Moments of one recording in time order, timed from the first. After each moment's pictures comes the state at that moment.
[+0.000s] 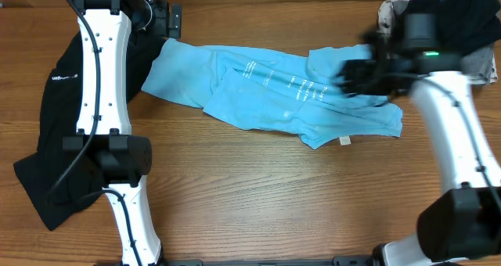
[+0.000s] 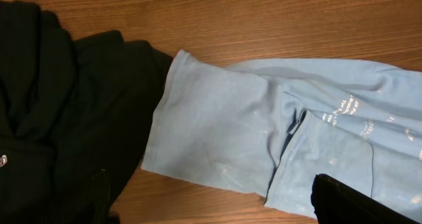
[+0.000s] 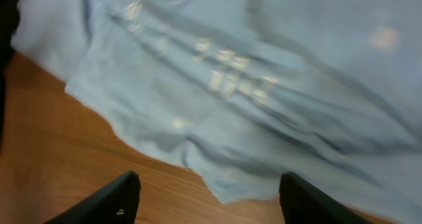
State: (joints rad) left arm -0.01 2.27 2.59 -1.41 0.08 0.03; right arm 0.10 1.71 1.54 -0.99 -0.35 0.04
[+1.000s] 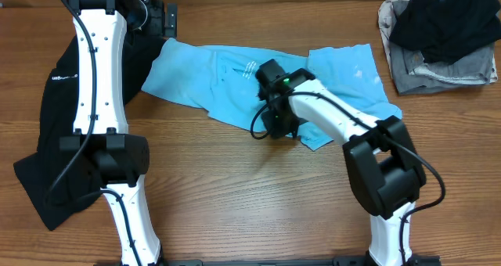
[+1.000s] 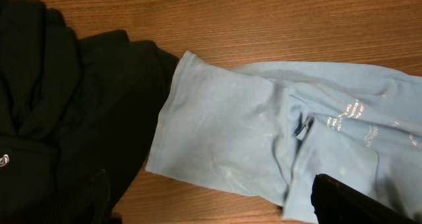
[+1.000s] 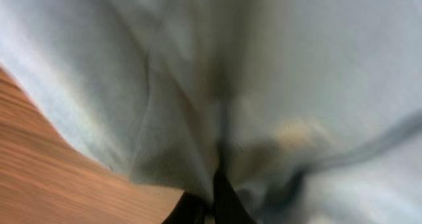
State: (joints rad) left arm 0.01 2.27 2.58 -1.40 0.09 0.03; right arm 0.52 2.09 1.54 -1.00 0.00 0.10
